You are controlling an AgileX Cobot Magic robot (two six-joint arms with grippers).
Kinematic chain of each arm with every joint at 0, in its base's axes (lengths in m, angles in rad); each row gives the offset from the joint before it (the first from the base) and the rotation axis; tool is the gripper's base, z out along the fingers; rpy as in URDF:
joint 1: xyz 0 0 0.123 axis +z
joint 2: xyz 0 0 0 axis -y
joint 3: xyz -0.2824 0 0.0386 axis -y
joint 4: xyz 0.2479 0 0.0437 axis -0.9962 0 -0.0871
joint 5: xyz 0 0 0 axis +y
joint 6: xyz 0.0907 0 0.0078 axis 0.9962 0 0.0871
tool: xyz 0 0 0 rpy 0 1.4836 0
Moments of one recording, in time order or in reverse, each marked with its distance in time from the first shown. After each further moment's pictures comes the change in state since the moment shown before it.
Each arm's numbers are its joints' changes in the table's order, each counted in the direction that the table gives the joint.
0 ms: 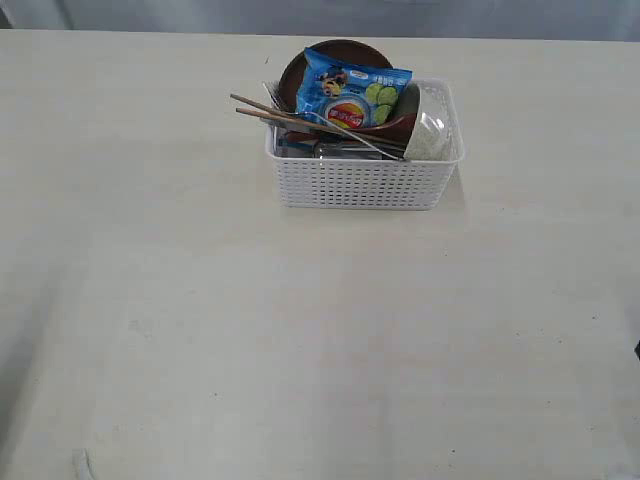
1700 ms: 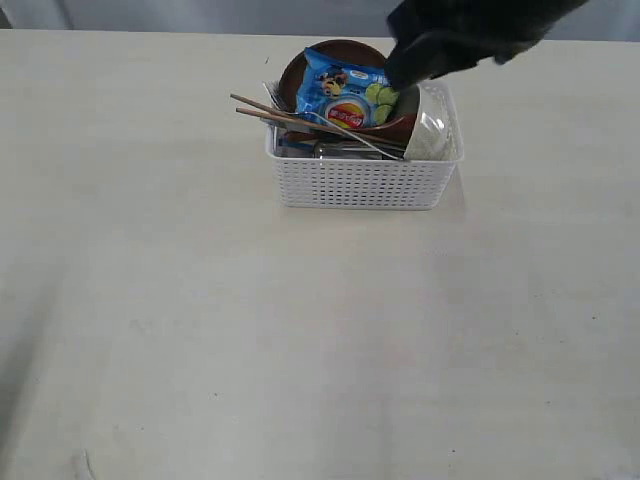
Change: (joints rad) left arm 0.000 0.000 0.000 0.000 0.000 0.000; right arm 0.378 -1.459 1.268 -0.422 0.666 -0.348
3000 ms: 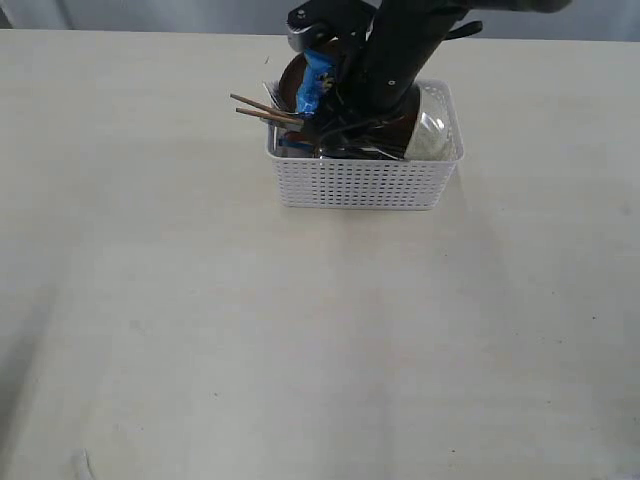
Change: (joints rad) left arm 0.000 0.000 0.000 0.000 0.000 0.000; right arm 0.100 -0.569 0.251 0.238 -0.199 -0.042
